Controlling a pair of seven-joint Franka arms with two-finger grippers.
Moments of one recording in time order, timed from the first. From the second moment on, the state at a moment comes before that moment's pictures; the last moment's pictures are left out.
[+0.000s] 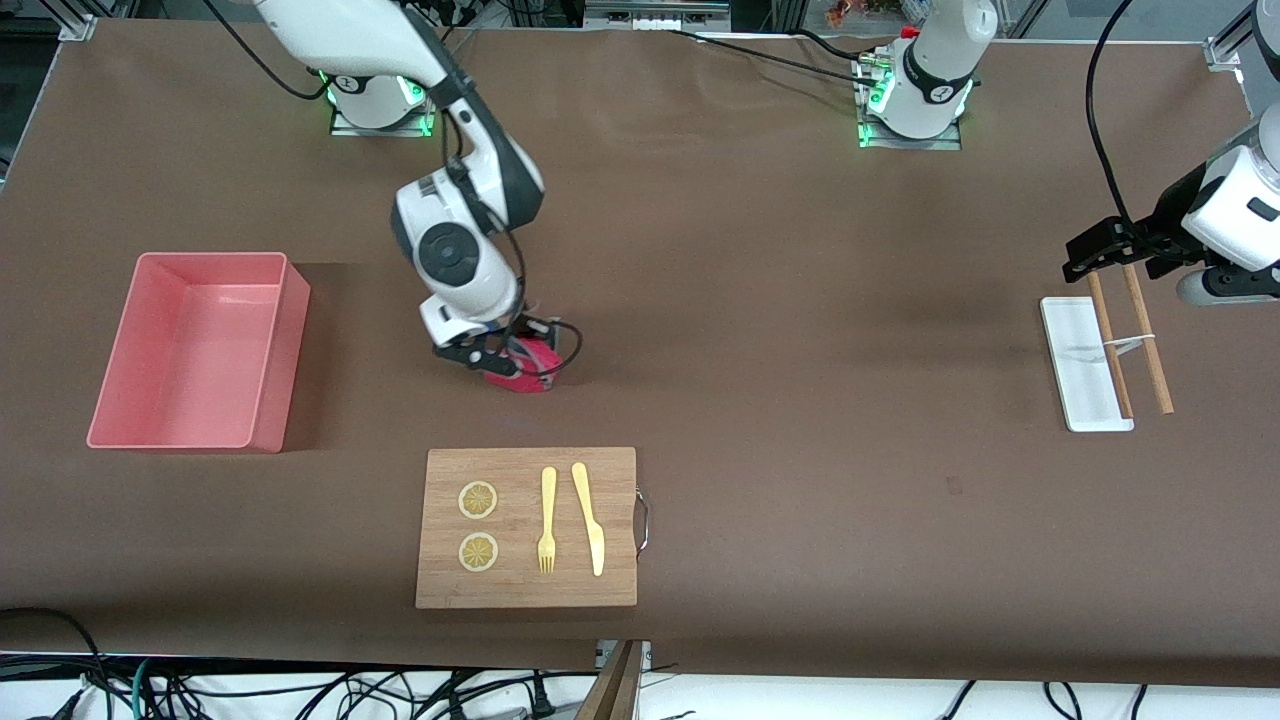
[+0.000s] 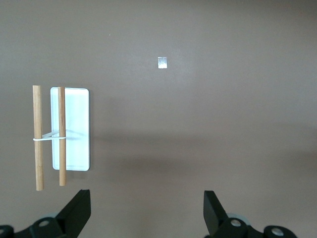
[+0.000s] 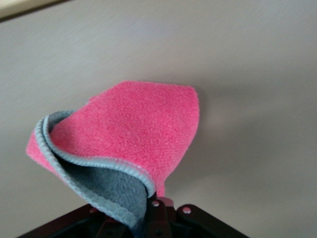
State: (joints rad) left arm 0.04 0.01 -0.05 -1.67 -0.02 1.65 -0.10; right arm 0.52 0.49 -0.03 -1.91 0.11 2.31 0.66
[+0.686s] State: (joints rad) left arm 0.04 0.01 -0.06 -1.67 -0.02 1.65 -0.10; right arm 0.24 0.44 -0.09 -2.02 0.11 2.30 0.06
